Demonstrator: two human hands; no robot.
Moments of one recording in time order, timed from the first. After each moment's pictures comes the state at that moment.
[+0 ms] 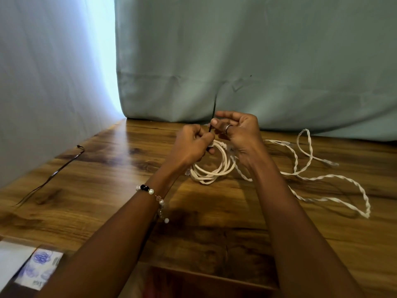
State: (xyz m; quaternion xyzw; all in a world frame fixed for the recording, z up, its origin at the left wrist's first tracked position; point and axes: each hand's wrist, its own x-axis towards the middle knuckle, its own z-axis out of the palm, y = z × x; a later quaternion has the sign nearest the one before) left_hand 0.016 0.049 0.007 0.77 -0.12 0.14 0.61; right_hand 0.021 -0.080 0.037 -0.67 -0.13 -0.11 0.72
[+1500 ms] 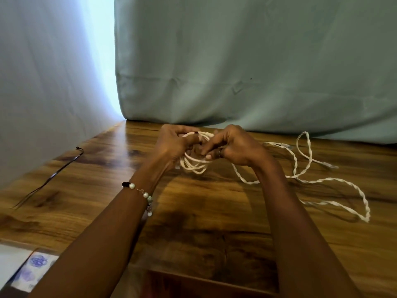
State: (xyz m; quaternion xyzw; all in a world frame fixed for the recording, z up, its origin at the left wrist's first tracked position) left_hand 0.030 0.079 0.010 0.71 -0.07 0.13 0.69; right_hand 0.025 -0.096 0.034 -0.87 -0.33 -0.06 0.37
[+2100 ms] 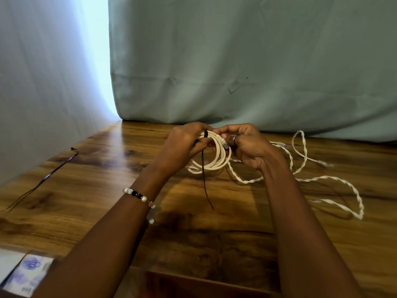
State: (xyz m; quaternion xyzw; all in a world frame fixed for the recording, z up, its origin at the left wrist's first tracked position) left_hand 0.025 0.066 0.007 0.82 -0.32 0.41 0.24; right_hand 0.036 -0.118 0.028 -0.69 -0.17 0.06 0.70
